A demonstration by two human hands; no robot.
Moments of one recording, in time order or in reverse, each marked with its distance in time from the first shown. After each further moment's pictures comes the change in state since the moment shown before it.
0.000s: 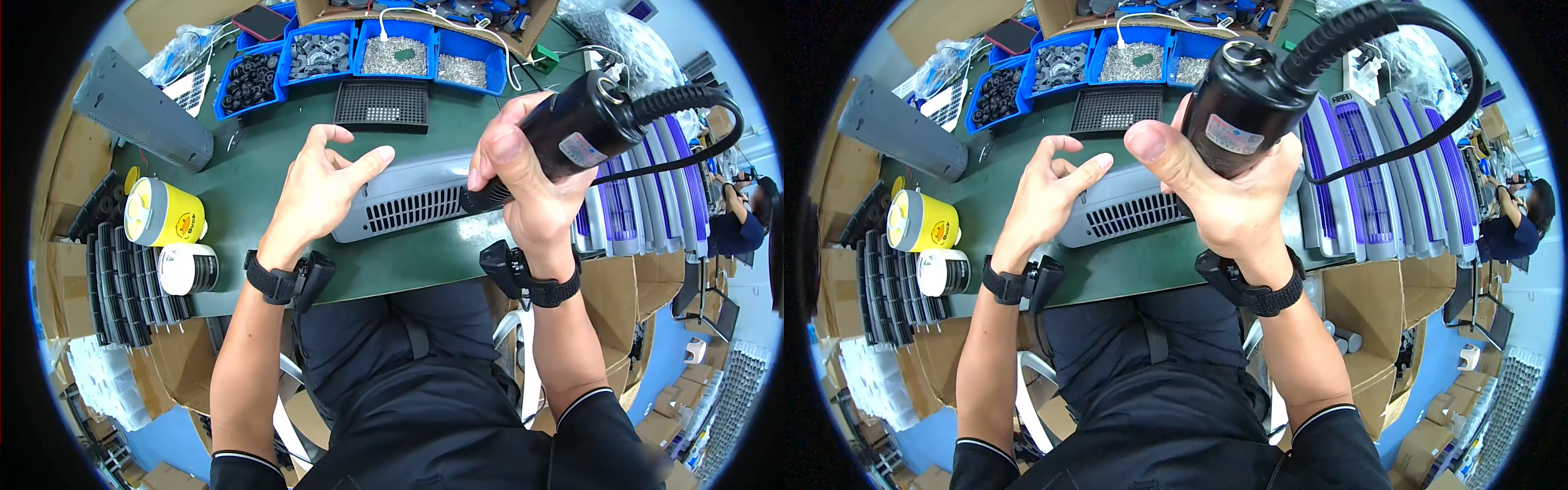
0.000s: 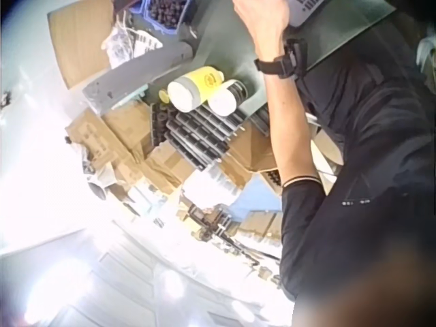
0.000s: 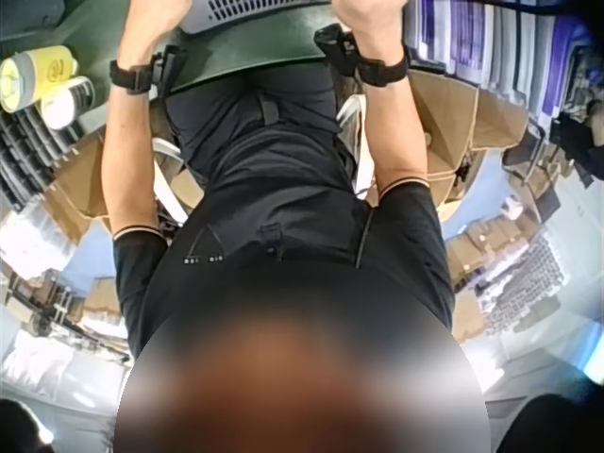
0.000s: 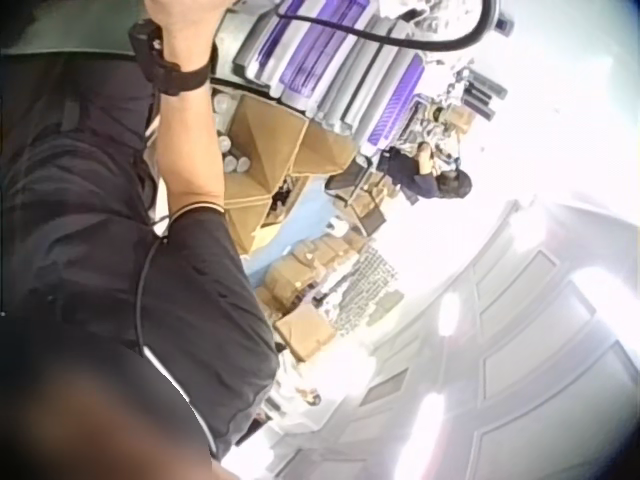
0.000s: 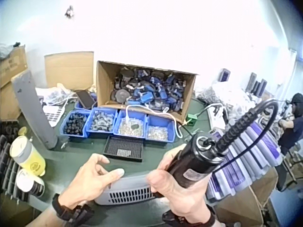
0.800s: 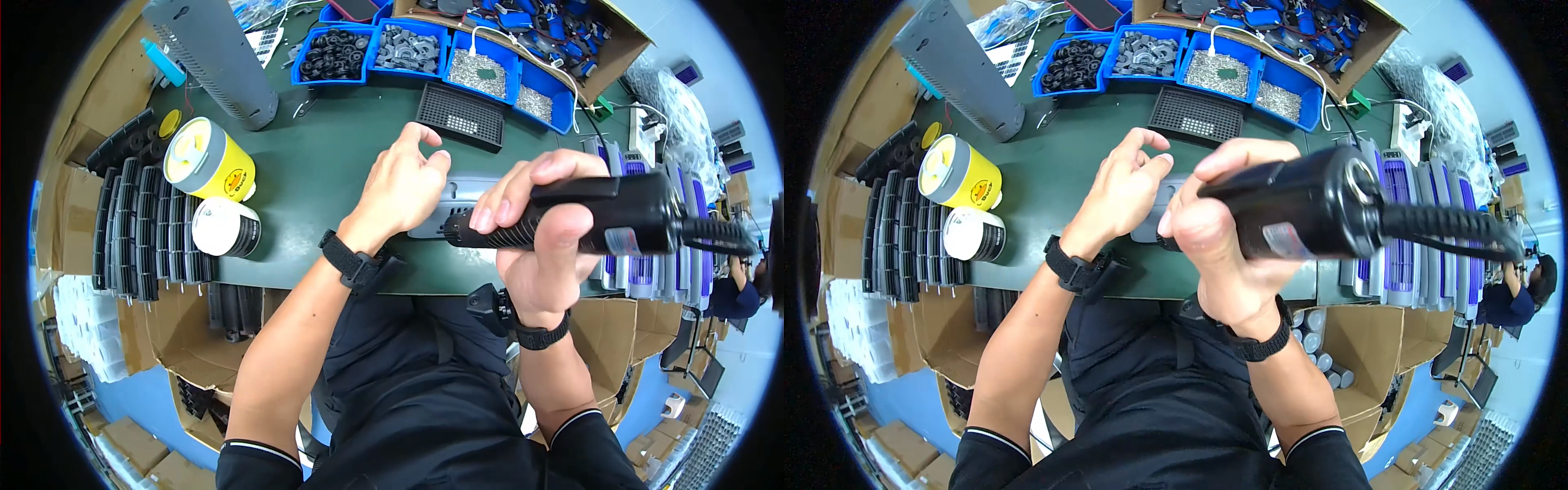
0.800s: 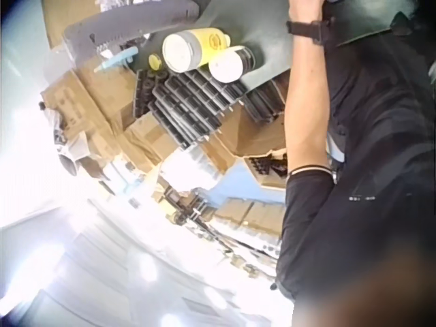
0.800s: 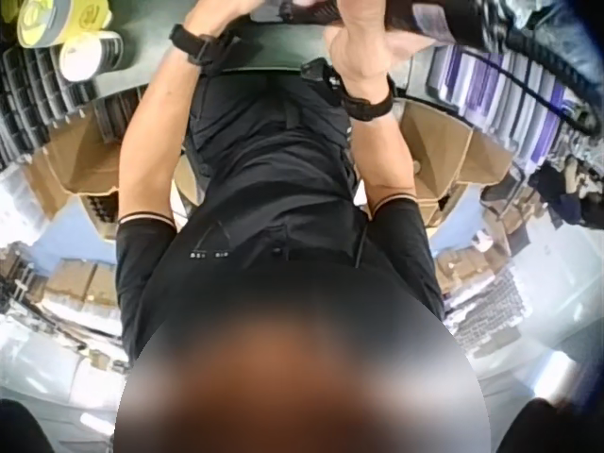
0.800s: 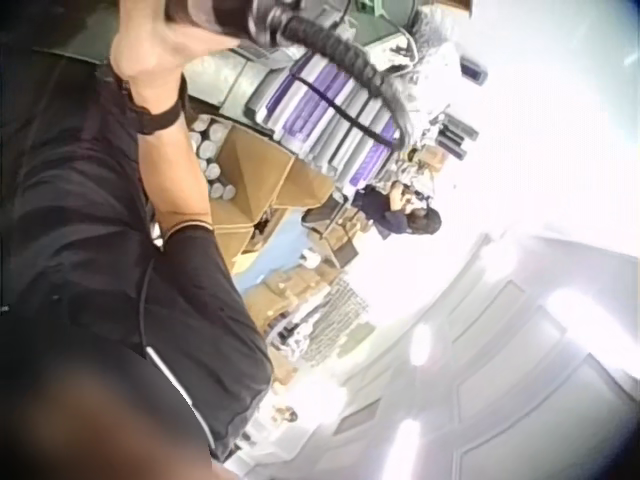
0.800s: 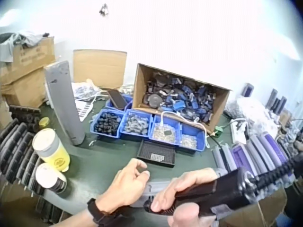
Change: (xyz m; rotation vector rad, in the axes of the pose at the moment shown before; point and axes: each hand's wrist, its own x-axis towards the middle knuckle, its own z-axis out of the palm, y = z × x) left_hand 0.002 -0.014 -0.001 -0.056 0.014 -0.042; right_hand -0.026 -0.007 0.082 0.204 -0.021 0.033
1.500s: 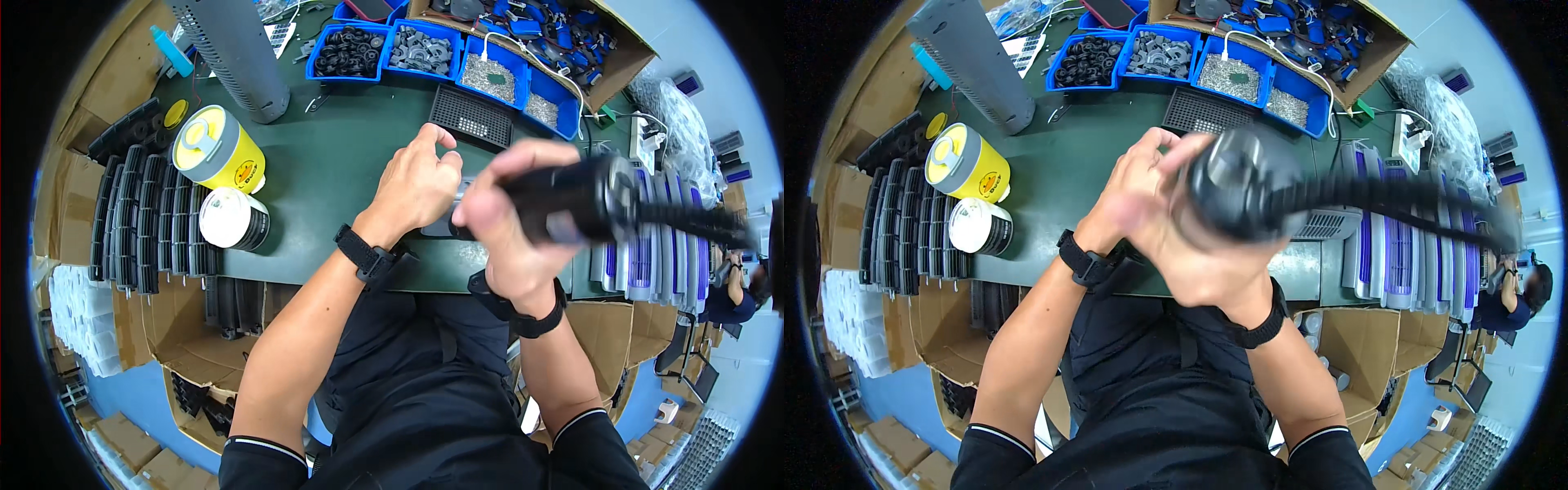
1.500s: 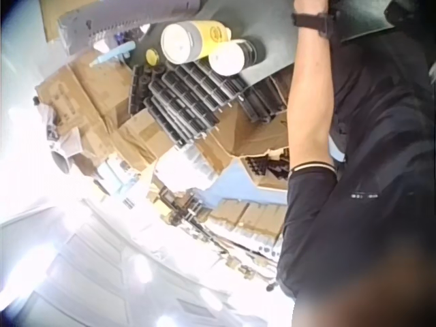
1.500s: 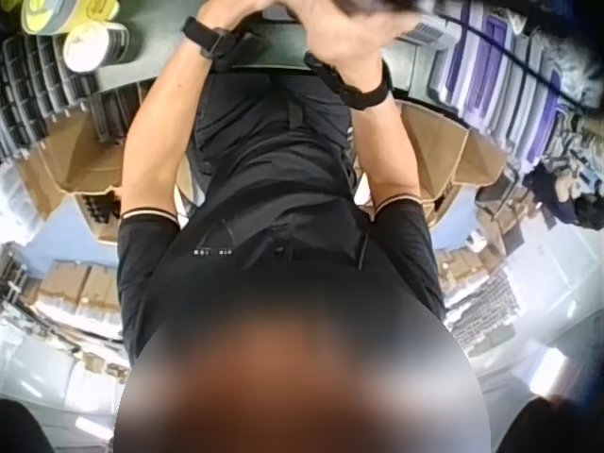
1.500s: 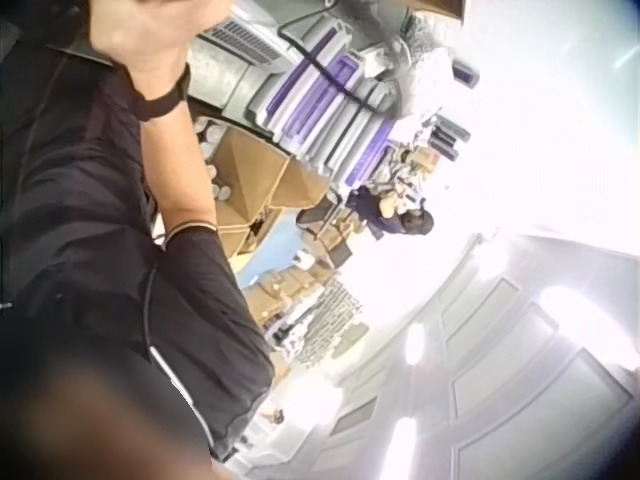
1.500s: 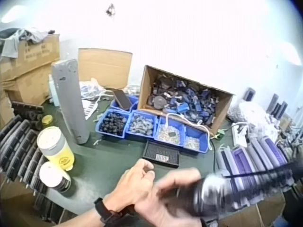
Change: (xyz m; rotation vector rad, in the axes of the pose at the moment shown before) left_hand 0.012 -0.027 0.009 -0.016 0.012 0.222; right_hand 0.012 0.024 0.021 -0.200 -0.064 -0.243
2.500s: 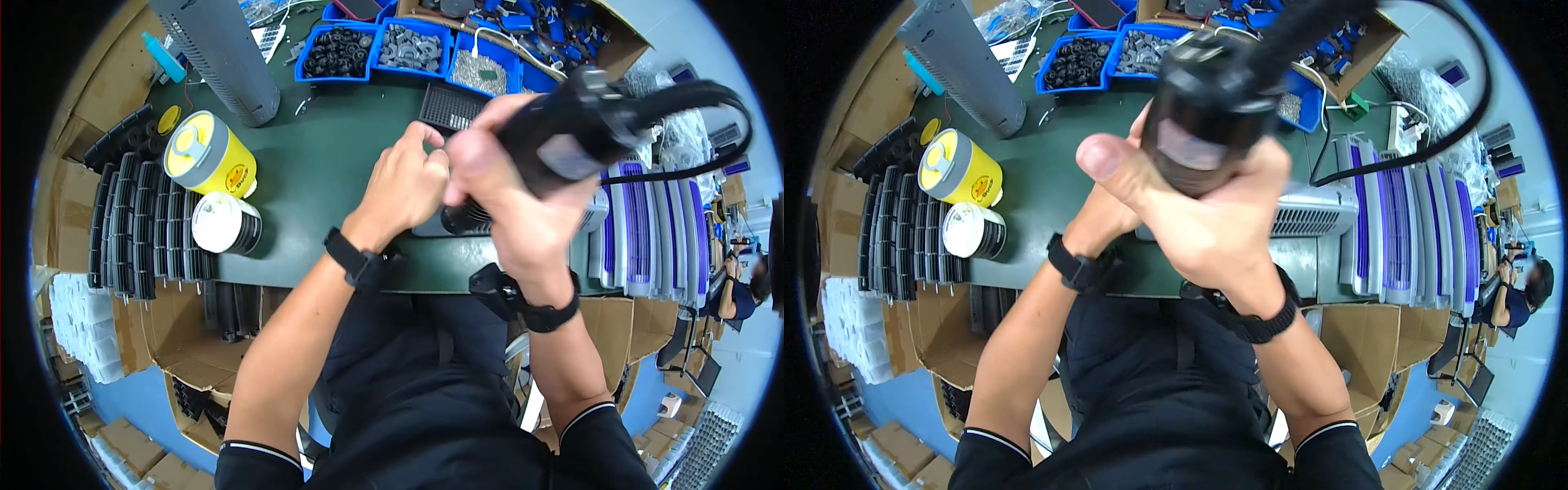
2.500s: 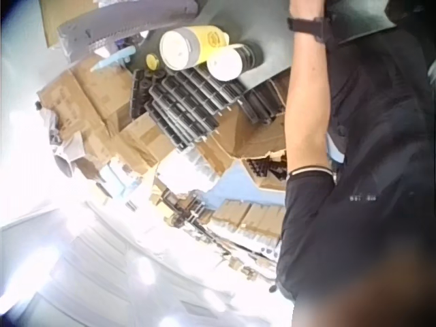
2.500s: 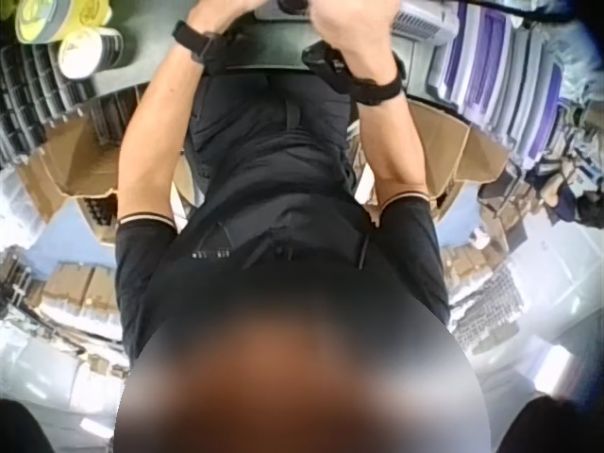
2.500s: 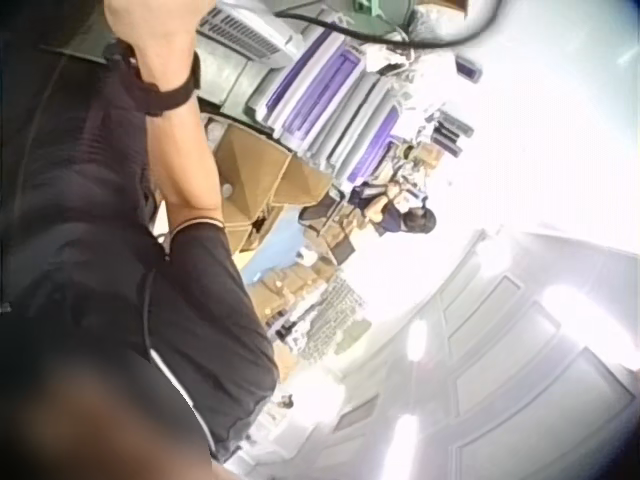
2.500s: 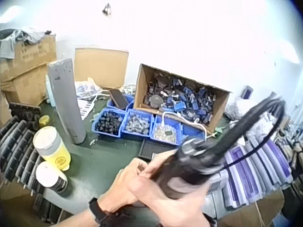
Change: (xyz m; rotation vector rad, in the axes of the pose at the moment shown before) left_hand -0.002 0.006 0.002 0.010 0.104 -0.021; right_hand 0.028 -0.013 -0.003 0.056 -0.061 0.209
